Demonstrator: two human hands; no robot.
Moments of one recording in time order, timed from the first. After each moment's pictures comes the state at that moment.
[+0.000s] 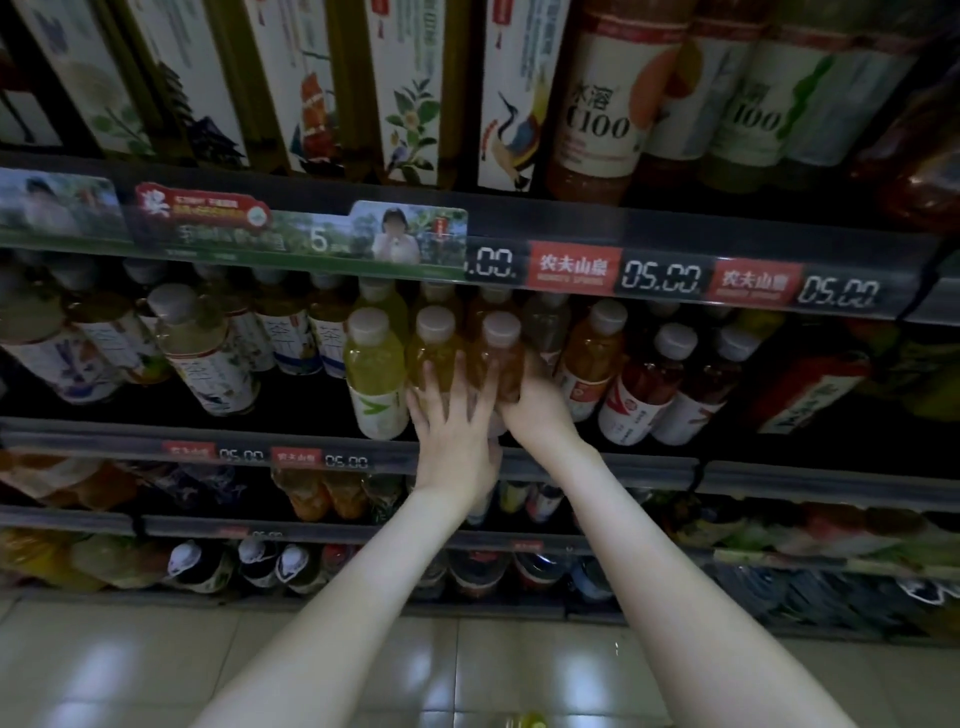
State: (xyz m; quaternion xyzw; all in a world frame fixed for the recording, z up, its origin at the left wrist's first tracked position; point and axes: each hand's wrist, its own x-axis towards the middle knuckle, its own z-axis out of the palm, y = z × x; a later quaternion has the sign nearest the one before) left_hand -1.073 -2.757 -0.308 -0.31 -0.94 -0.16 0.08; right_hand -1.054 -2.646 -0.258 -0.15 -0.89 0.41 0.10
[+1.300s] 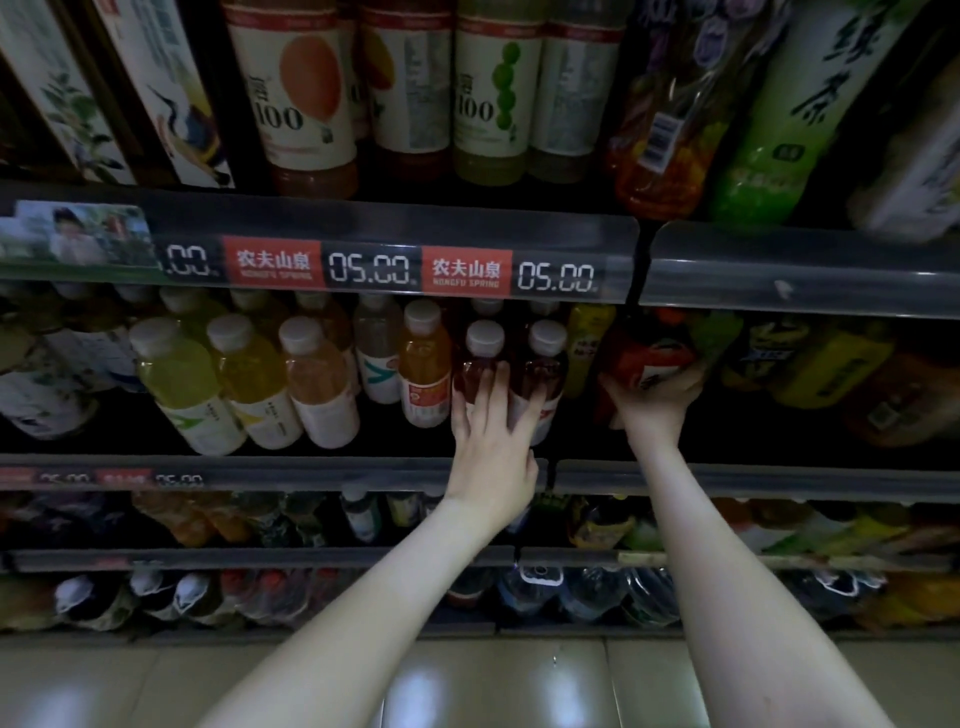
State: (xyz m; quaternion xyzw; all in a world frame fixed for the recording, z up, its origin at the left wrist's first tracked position) left_hand -0.967 -2.560 -0.293 -0.41 -0.89 -0.19 0.10; right_hand -0.941 -2.362 -0.284 -0.45 -0.72 0.44 0.30
